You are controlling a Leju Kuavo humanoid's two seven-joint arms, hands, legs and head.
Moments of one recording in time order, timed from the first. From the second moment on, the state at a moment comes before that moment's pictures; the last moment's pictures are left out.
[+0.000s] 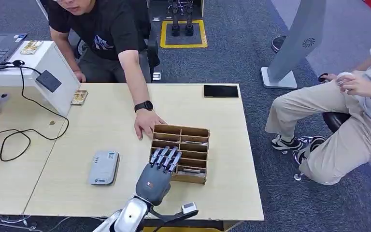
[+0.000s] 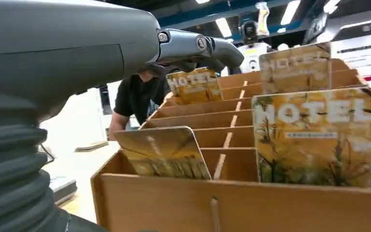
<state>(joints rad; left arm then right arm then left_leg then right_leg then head) -0.14 -0.02 -0.84 -1.25 -1.56 0.43 0.27 -0.13 0.32 -1.56 -0.61 0.90 -0.67 -0.53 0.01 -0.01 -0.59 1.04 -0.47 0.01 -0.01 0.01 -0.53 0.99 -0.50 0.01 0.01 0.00</state>
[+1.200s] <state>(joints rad) -0.11 -0.05 -0.78 -1.25 -1.56 0.45 0.18 -0.13 0.32 -1.56 -0.61 0.88 -0.67 -0.56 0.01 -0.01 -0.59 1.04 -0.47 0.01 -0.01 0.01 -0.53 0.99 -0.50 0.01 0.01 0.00</state>
